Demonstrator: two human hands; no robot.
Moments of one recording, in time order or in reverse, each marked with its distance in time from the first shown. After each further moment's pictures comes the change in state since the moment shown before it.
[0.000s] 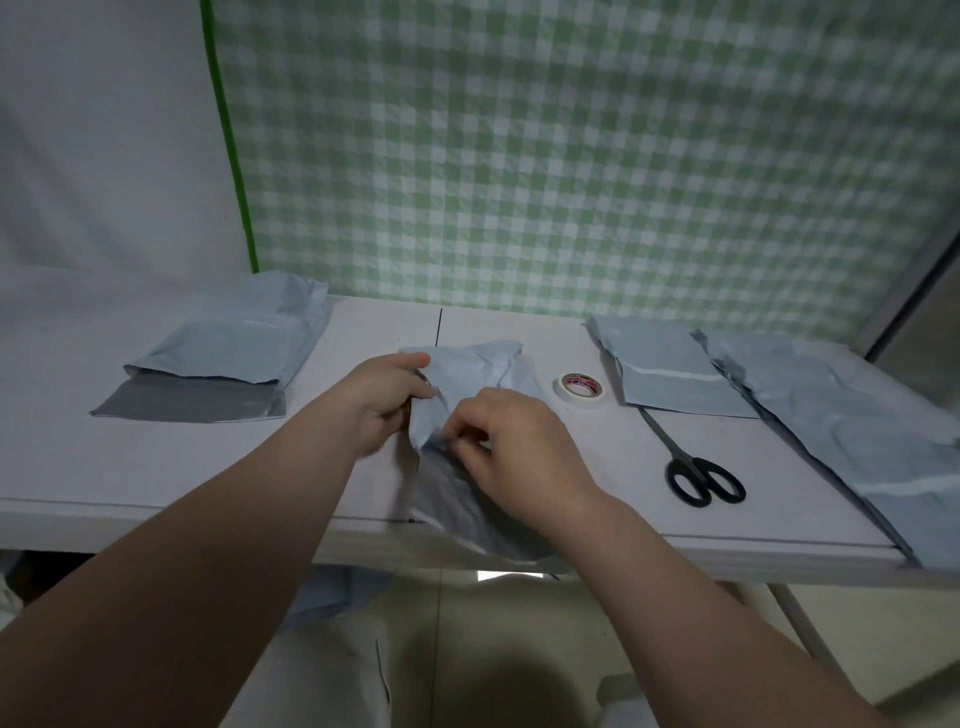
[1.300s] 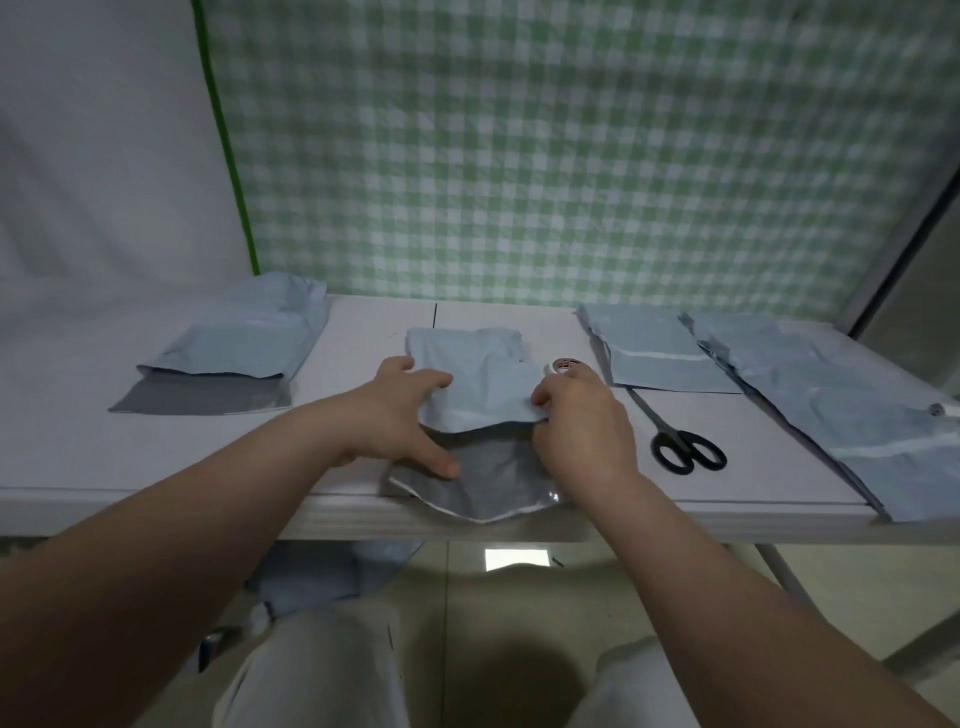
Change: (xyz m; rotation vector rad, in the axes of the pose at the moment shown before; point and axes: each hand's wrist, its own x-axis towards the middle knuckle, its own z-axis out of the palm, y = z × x) left_hand -0.070 0.006 -0.003 1.170 -0.202 0.218; right_hand -0.021 0.021 -0.024 -0.197 0.028 0.534
